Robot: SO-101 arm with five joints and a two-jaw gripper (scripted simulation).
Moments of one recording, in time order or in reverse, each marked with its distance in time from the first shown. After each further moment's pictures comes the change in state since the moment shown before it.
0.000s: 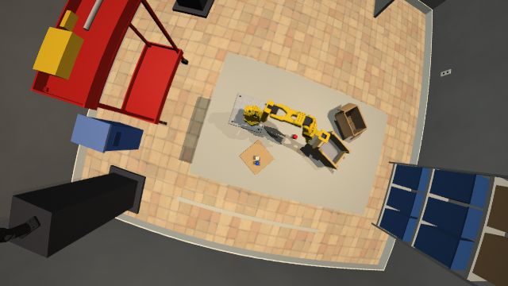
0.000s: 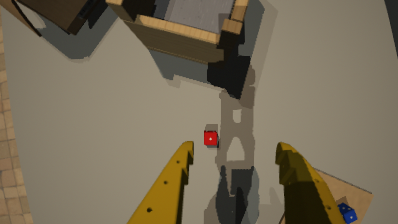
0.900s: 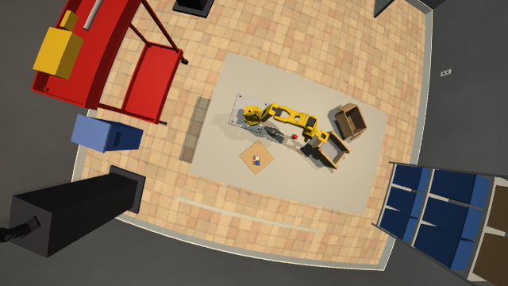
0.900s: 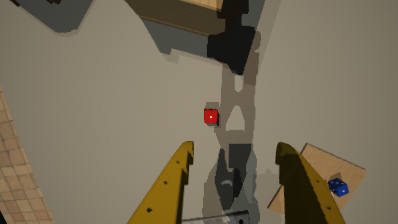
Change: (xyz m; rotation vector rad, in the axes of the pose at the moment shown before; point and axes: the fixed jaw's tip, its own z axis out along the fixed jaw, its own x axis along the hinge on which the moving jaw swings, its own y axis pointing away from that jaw) arm 0.012 0.000 -0.003 0.008 0.159 0.002
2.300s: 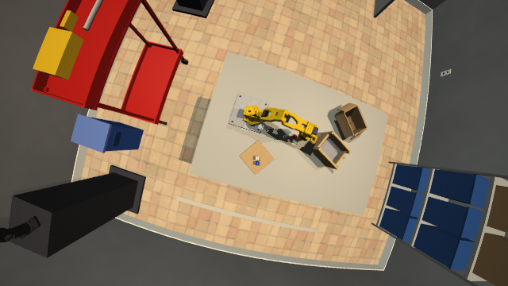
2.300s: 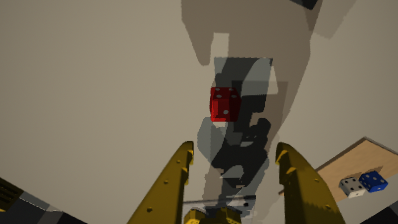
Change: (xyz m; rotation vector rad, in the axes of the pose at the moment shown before) arm 0.055 0.002 0.089 0.029 0.470 -0.009
